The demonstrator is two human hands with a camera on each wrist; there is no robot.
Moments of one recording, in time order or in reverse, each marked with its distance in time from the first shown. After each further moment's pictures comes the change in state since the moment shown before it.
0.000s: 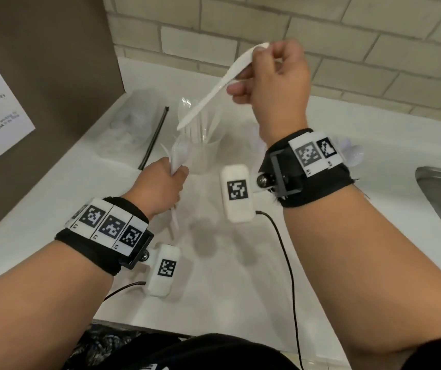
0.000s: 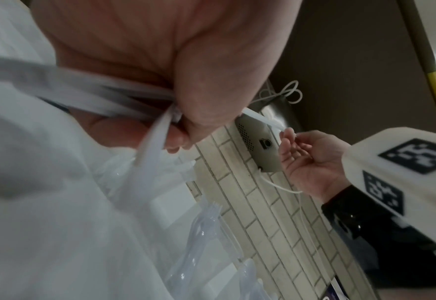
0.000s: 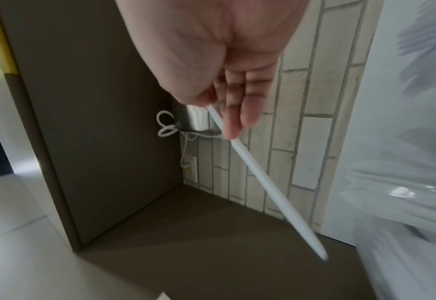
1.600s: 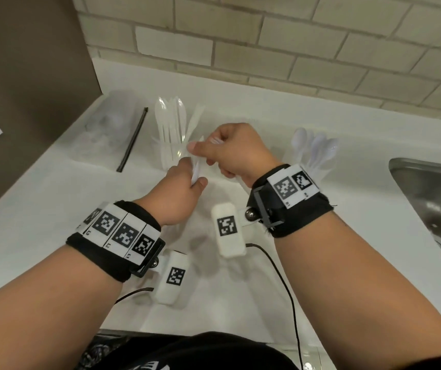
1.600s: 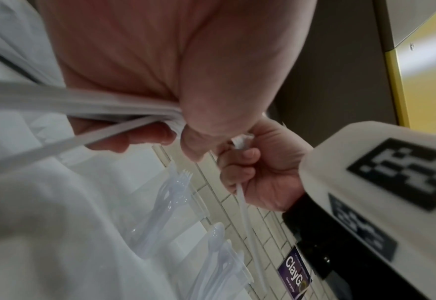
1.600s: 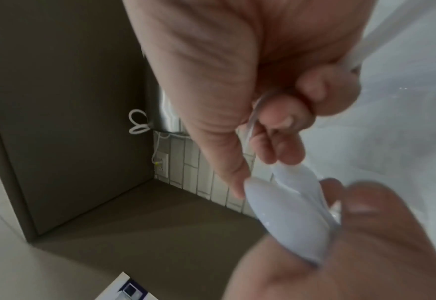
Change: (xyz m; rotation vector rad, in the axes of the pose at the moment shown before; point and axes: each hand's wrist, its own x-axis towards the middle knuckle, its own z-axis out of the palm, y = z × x) left_hand -0.014 0.025 0.042 0.243 -0.208 0.163; right_hand -0.043 0.037 -0.030 -0.427 -0.428 0.420
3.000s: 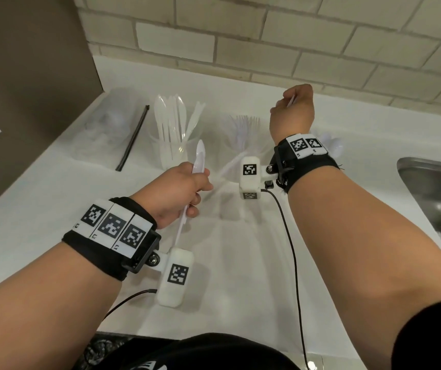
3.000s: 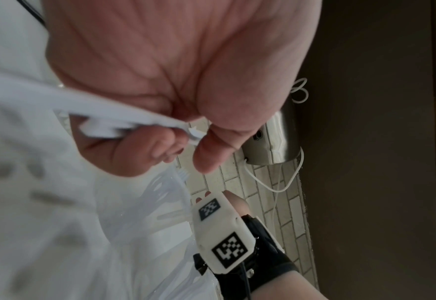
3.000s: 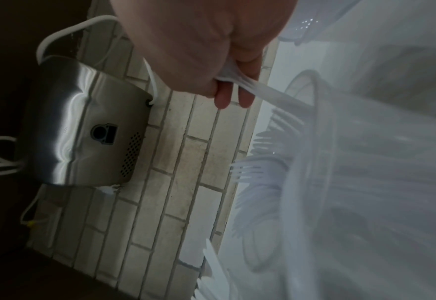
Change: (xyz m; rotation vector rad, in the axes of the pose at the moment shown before) left_hand -0.002 0.020 -0.001 -0.690 -0.106 -0.310; right_hand 0.105 0.059 -0.071 0.063 0.746 -0.172
